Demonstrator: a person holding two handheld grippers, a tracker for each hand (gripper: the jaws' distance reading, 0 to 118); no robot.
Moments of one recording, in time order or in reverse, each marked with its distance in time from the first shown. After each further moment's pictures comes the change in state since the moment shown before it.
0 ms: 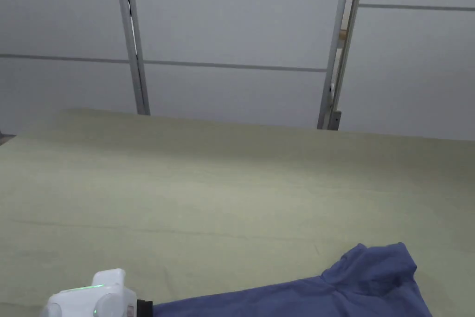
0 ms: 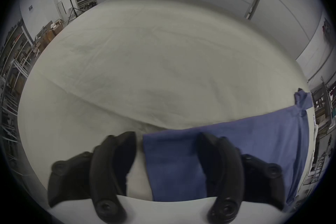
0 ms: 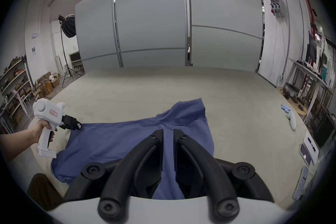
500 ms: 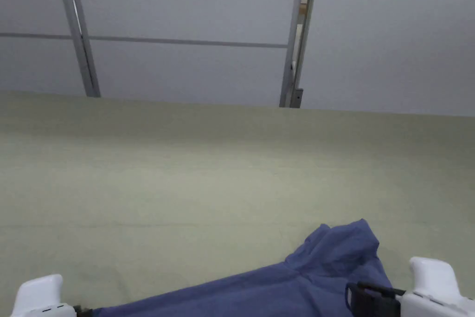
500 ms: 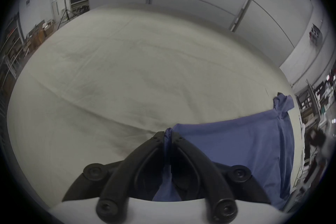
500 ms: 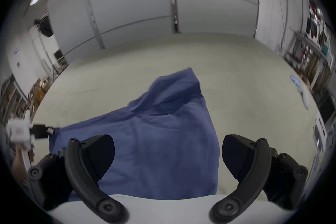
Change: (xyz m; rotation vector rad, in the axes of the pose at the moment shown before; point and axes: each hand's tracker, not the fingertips) left arm 0.006 -0.018 0.044 0.130 -0.168 -0.027; right arm 0.068 0.007 -0.142 -0.286 -0.057 -0.206
